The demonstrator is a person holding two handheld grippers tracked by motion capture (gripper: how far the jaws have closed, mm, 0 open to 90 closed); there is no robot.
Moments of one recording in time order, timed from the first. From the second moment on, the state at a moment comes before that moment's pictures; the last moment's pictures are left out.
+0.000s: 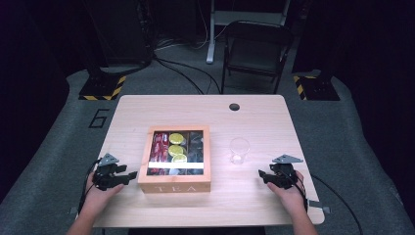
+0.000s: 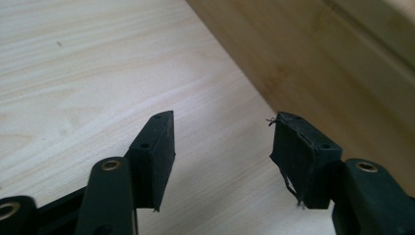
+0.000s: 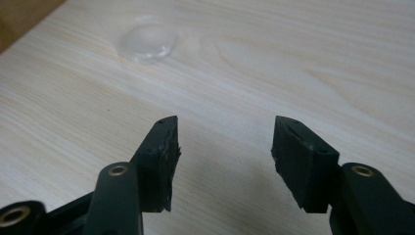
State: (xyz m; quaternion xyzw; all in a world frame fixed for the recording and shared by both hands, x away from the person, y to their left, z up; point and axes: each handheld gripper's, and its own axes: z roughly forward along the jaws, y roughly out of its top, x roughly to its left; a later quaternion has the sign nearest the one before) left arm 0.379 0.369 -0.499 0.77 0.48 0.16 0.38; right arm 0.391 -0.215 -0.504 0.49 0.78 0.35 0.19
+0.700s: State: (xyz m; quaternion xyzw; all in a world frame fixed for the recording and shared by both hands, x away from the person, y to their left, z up) left arm 0.346 0.349 -0.422 0.77 0.45 0.16 0.43; right arm 0.355 -0.143 -0.412 0.37 0.81 0.42 0.16
